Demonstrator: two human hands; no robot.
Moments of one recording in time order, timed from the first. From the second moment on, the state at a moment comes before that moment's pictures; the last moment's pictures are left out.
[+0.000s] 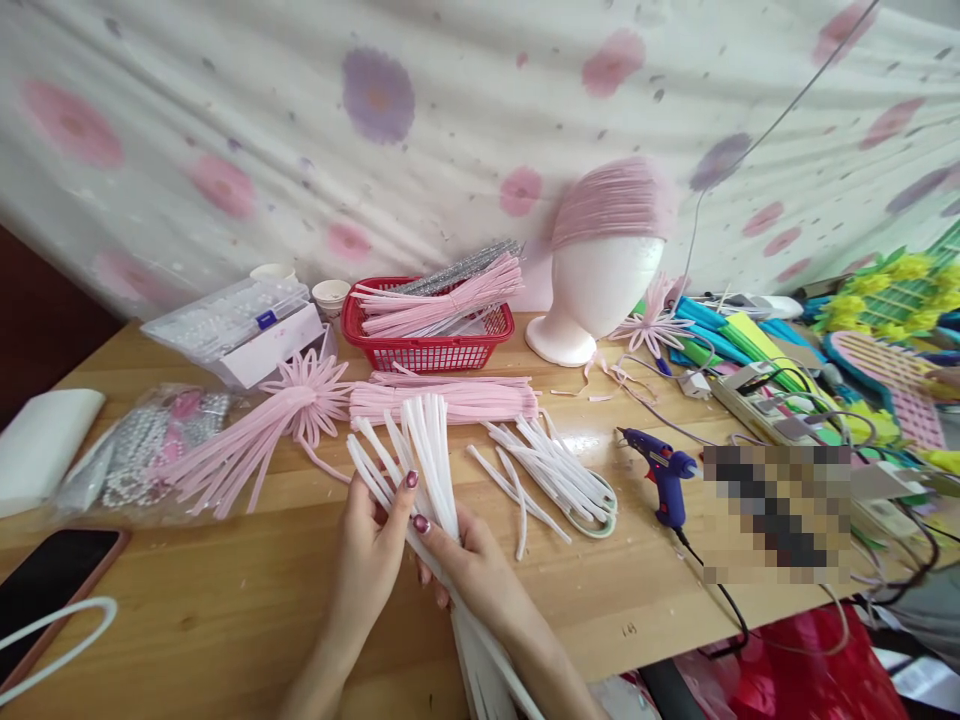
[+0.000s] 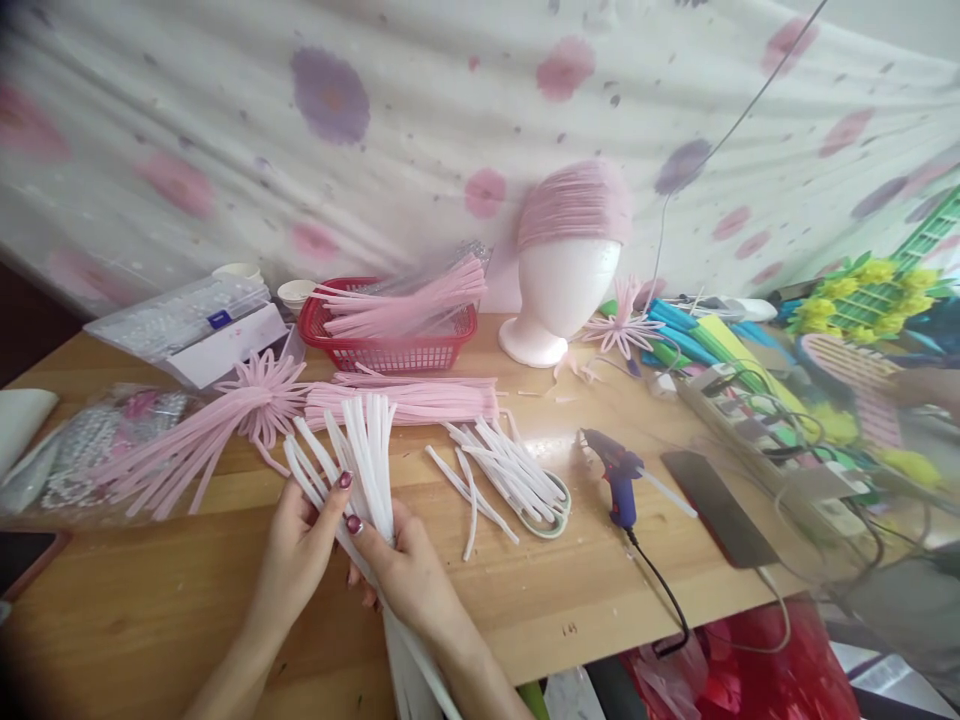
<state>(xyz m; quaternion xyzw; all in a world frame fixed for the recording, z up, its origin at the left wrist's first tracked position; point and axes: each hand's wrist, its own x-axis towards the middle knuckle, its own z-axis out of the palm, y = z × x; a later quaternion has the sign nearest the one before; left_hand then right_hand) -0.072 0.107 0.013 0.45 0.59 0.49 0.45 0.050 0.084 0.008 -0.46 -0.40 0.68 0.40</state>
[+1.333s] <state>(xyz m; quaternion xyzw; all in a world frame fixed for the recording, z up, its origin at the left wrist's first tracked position) -0.068 0.106 0.016 0.33 0.55 0.52 0.56 0.049 0.075 0.006 -0.46 -0.43 0.65 0.41</state>
